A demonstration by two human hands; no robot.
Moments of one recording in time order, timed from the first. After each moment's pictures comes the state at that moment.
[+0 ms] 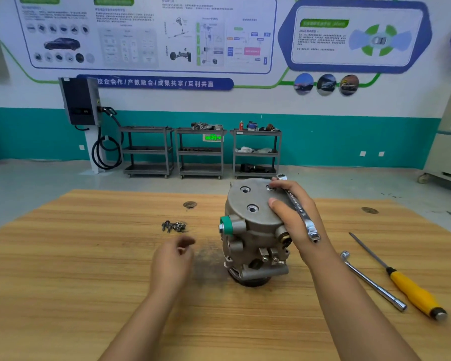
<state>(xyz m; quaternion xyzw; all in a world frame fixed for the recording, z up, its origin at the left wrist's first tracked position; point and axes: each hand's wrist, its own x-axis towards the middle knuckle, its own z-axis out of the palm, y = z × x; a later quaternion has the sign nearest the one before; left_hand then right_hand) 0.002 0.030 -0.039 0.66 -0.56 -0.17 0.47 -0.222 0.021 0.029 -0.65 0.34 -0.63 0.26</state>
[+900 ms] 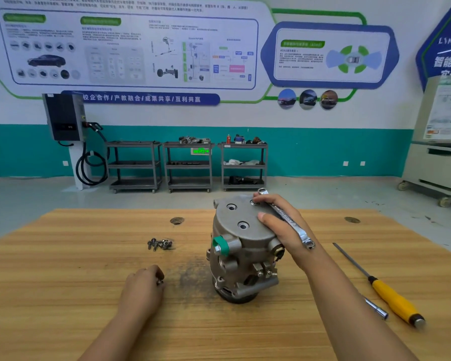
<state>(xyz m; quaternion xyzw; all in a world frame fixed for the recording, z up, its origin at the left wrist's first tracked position) 0.044 0.002 -0.070 0.73 -0.64 -0.03 0.22 -0.242 0.014 0.042 -0.68 0.35 -0.57 0.29</state>
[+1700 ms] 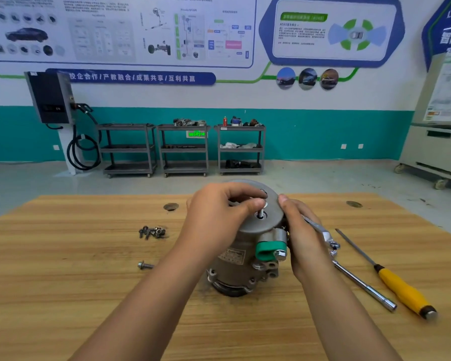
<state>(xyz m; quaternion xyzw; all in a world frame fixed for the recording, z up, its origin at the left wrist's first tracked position) -0.084 0.056 0.080 0.45 -0.72 -0.21 0.49 -0.227 0.021 0.020 -0.39 0.41 -0.72 0.40</state>
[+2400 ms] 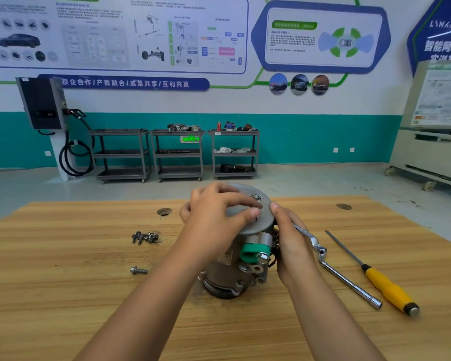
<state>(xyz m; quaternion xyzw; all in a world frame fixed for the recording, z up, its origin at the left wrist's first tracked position) -0.091 0.052 0.078 0.49 -0.76 -0.12 0.40 -0.223 0.037 0.023 -0.33 0.38 -0.72 0.47</state>
